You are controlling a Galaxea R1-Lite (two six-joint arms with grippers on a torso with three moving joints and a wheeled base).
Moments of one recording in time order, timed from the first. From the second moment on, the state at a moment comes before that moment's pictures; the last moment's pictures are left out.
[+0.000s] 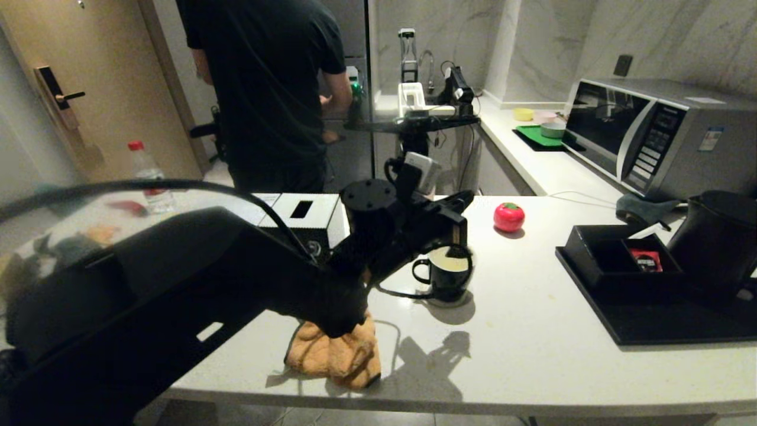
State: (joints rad) left arm -0.73 2.27 -1.30 -1.16 -0.16 -0.10; right arm 0.00 0.00 0.00 0.00 0.01 -0.08
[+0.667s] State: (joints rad) left arm -0.73 2.21 -1.29 -1.17 -0.16 -0.10; right arm 0.00 0.00 0.00 0.00 0.01 -0.08
